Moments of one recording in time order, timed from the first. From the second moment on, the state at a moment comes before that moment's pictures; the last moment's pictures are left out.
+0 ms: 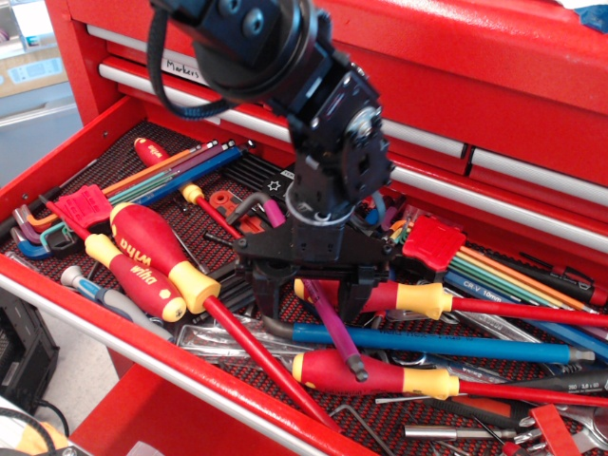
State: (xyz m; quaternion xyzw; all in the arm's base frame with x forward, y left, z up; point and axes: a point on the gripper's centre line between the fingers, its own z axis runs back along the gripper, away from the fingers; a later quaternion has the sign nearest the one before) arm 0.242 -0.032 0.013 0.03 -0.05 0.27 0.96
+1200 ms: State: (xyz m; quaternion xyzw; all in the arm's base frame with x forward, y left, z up) arm 0.243 -0.024 0.062 0.18 -0.19 0.36 0.90
